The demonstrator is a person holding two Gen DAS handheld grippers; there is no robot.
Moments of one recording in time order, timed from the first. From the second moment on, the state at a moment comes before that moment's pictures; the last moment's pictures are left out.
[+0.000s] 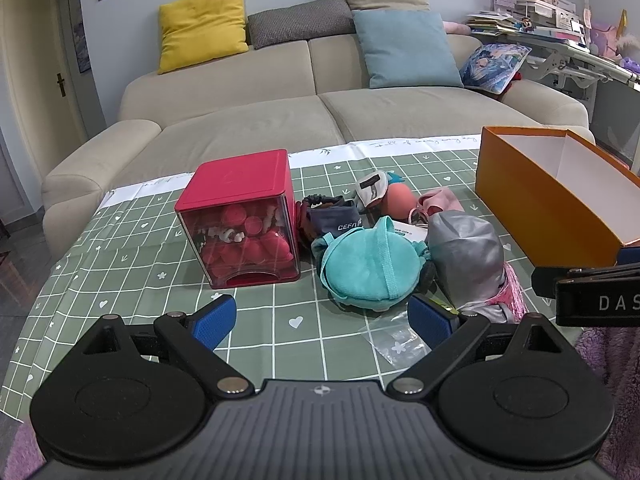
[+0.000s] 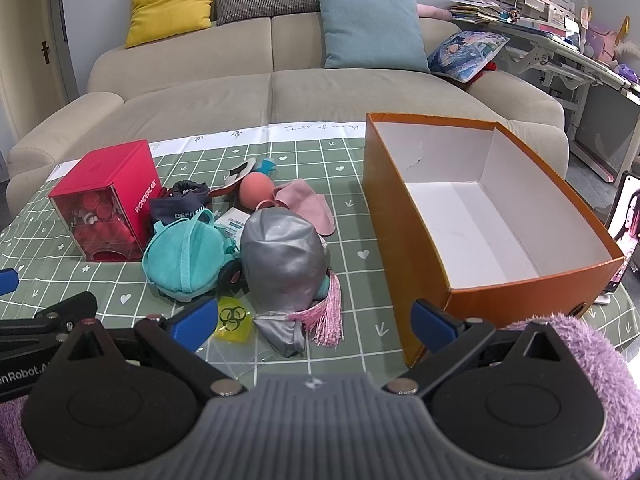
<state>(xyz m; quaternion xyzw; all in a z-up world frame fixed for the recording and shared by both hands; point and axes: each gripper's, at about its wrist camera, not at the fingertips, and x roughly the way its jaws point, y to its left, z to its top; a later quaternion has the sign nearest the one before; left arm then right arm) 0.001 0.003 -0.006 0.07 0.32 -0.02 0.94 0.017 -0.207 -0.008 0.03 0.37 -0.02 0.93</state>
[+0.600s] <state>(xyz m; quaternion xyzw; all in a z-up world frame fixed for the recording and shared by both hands) 0.001 0.004 -0.006 0.07 0.32 -0.02 0.94 0.017 -0.207 -0.008 0.03 0.37 -0.02 0.93</state>
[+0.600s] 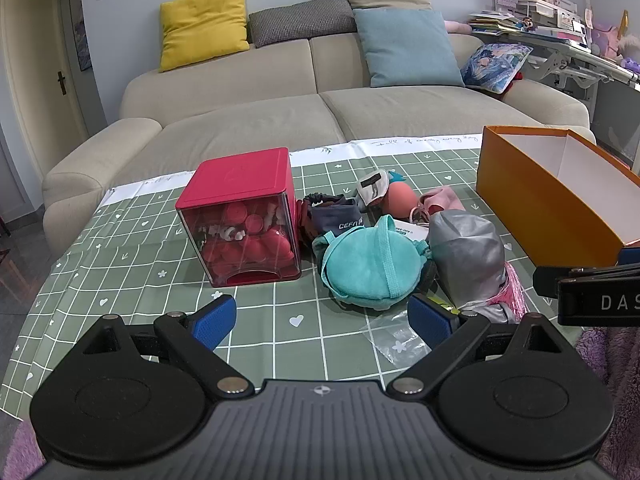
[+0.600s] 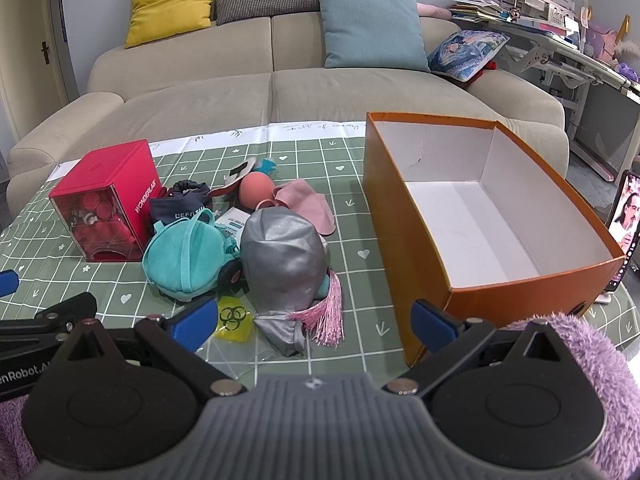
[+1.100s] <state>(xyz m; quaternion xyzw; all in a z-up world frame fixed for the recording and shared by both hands) 0.001 0.007 -0.007 0.06 0.33 -0.02 0.94 0.017 -0.206 -0.008 0.03 0.37 -0.02 0.93</state>
